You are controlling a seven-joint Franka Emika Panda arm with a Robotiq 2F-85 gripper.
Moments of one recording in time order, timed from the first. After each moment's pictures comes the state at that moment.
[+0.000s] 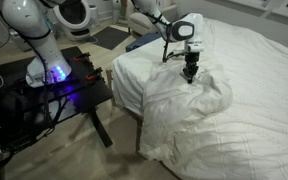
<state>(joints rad) -0.25 1.04 -0.53 -1.28 -0.10 2.32 1.07</state>
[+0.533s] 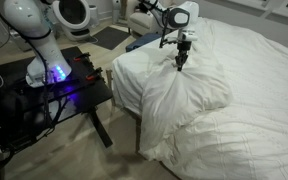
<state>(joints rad) -0.19 0.89 -0.42 -1.39 -0.10 2.19 0.95</state>
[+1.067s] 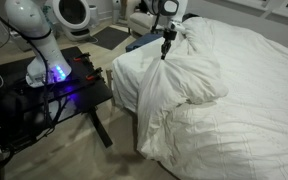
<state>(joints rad) -0.13 0.67 -0.30 -1.62 -0.10 2.07 0.81</state>
